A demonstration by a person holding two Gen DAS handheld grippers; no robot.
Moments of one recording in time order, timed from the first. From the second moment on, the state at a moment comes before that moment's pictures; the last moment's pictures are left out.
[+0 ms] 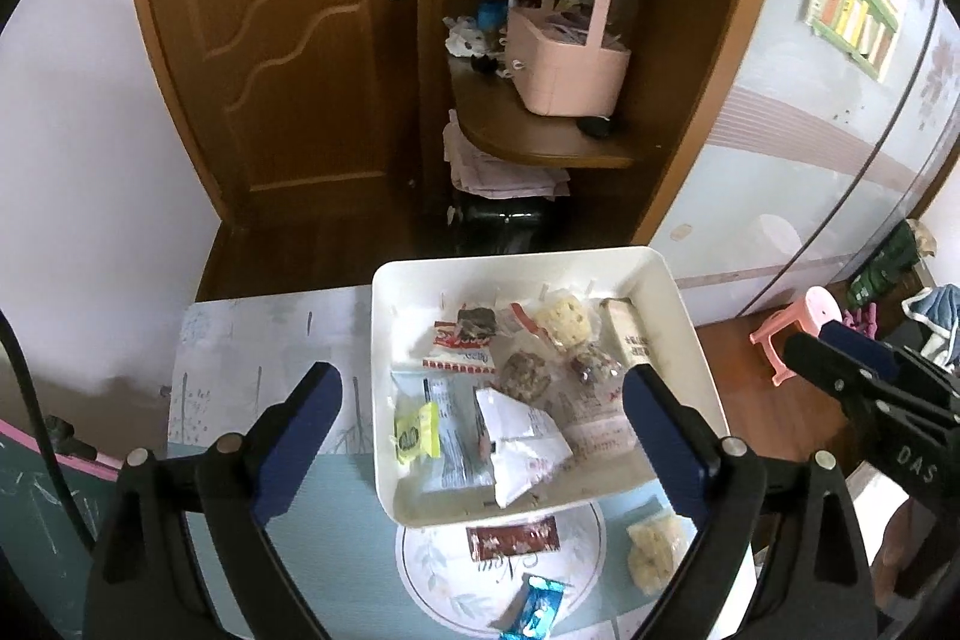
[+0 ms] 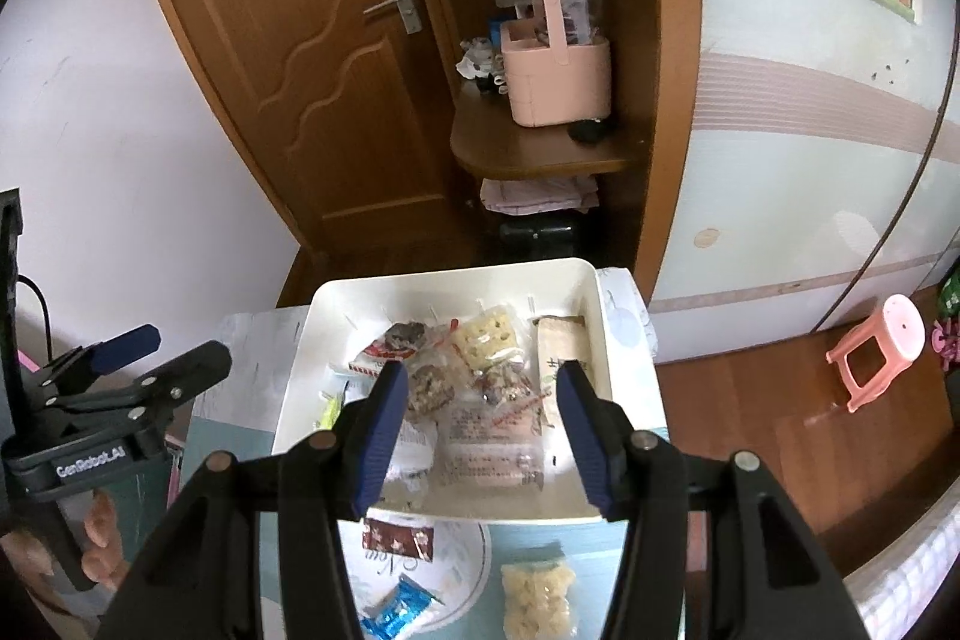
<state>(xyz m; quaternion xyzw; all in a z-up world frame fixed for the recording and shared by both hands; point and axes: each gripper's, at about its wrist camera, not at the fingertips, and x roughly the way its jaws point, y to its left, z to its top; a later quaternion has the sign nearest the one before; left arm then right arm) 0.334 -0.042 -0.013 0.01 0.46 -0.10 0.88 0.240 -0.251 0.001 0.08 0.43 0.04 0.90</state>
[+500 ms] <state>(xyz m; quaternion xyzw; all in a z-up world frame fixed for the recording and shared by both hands) 0.213 -0.061 -0.032 0.08 0.45 -0.15 0.88 0.169 -0.273 -0.001 0.06 0.43 0.04 0.90</state>
